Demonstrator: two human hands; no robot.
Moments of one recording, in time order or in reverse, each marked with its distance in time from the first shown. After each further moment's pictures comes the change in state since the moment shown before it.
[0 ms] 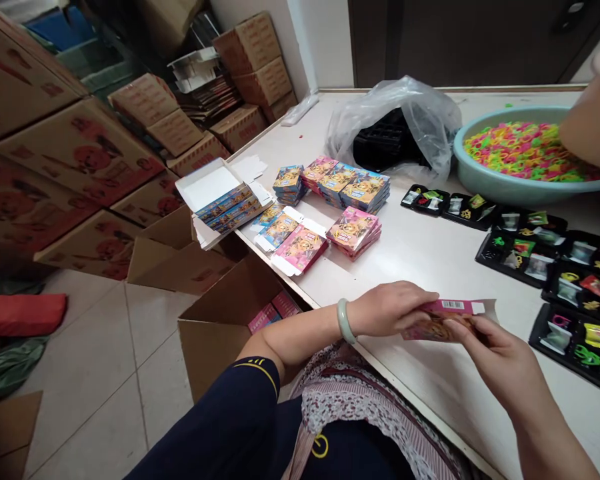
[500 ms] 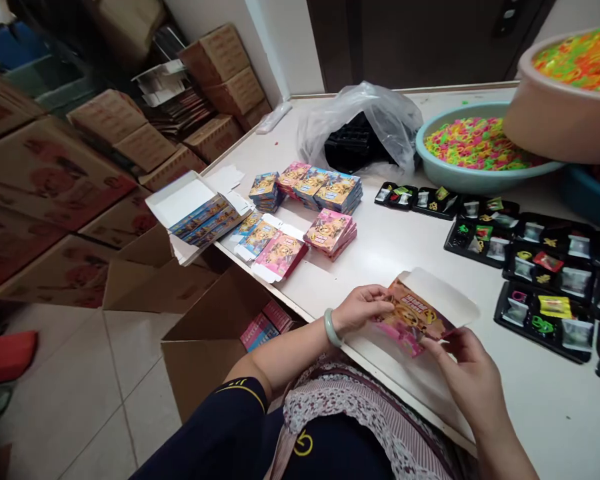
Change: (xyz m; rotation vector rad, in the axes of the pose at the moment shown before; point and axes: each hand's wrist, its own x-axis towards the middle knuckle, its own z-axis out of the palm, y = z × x) left_hand -0.012 -0.024 0.061 -1.350 0.278 -0.576; right_hand -0.047 0.013 0.012 0.291 0.026 0.258
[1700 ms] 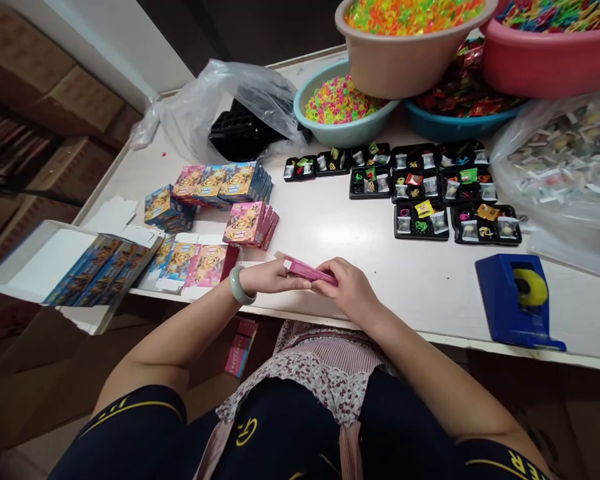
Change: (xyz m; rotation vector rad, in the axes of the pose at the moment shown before) left_hand 0.010 0.104 0.005 0.915 -0.781 0.027; right_hand -0.002 -0.055 0.034 -0.200 -0.106 -0.488
